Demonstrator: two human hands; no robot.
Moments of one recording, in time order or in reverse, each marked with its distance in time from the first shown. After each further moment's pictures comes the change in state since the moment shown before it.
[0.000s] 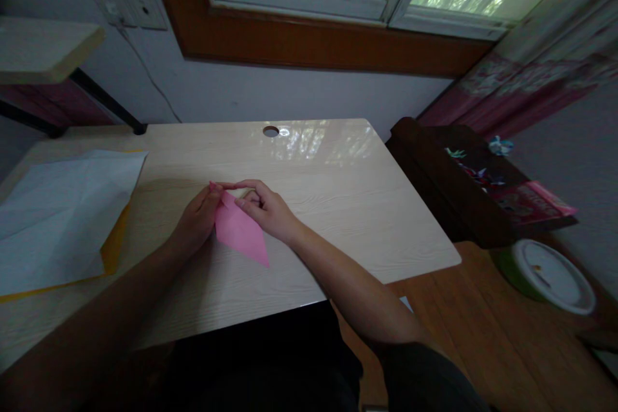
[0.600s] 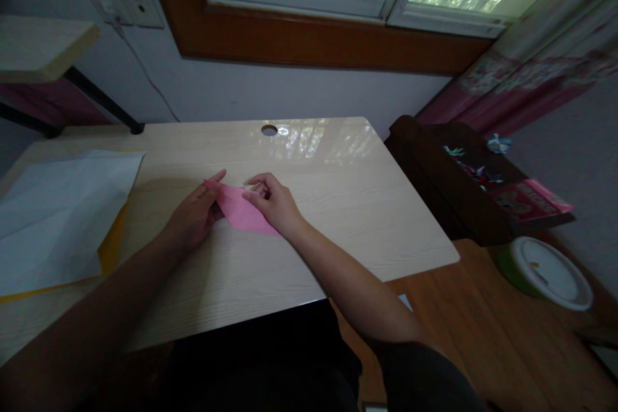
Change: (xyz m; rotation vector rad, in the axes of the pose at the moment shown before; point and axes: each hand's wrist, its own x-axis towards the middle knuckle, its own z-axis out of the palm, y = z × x) left_hand 0.010 -0.012 -0.005 -0.379 -0.091 -0.208; right_hand 0.005 0.015 -0.011 -0.049 0.250 0.045
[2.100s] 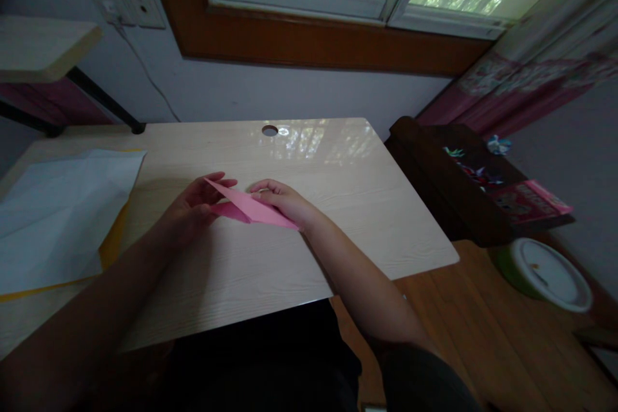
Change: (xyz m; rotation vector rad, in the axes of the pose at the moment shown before) left_hand -0.009 0.018 -0.011 -0.292 -0.351 0.140; right_hand 0.003 -0.017 -0.025 0.514 -0.273 0.470
